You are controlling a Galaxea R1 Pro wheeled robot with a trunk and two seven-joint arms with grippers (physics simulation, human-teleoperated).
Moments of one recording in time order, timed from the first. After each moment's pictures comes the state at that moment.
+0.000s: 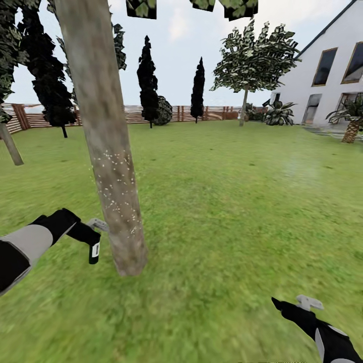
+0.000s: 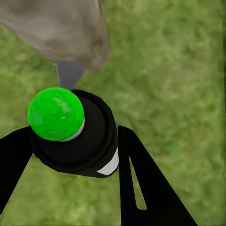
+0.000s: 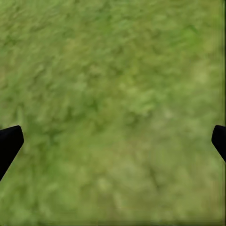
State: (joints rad) left arm -1.31 0.30 -0.97 -0.02 0.30 0.46 -0.73; right arm -0.52 -0.13 -0.97 -0.54 0.52 0.08 0.52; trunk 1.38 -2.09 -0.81
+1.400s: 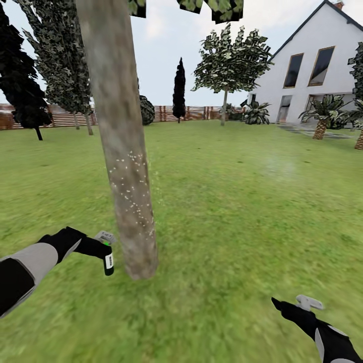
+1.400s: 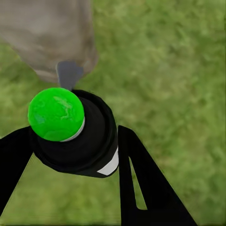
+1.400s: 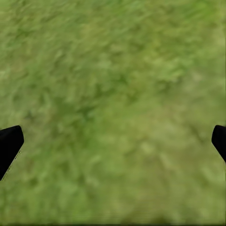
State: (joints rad) left arm -1.19 0.27 -0.97 -0.02 0.49 0.34 -0.73; right arm -0.52 -0.13 -0.97 -0.54 0.52 0.08 0.52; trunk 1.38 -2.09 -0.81
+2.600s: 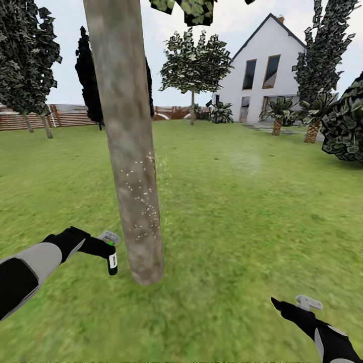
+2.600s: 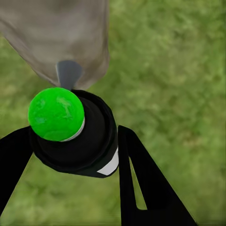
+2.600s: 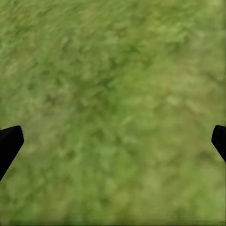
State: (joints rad) left arm -1.19 0.25 -0.97 -0.03 0.49 0.34 -0.73; right arm -0.52 -0.13 -0.97 -0.54 0.52 0.08 0.52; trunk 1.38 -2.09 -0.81
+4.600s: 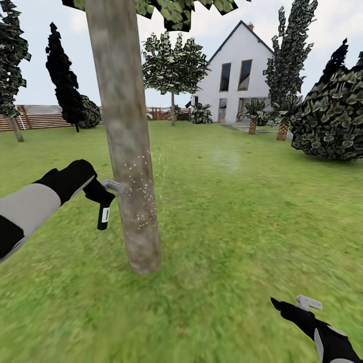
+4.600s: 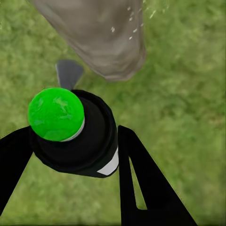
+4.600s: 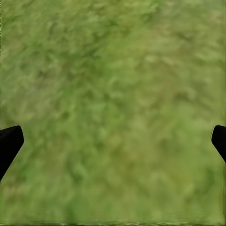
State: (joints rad) left arm -1.53 0.27 -0.97 -0.35 0.26 0.99 -0.66; right arm -0.52 -0.13 -0.97 -0.54 0.52 0.08 0.52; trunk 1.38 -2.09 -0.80
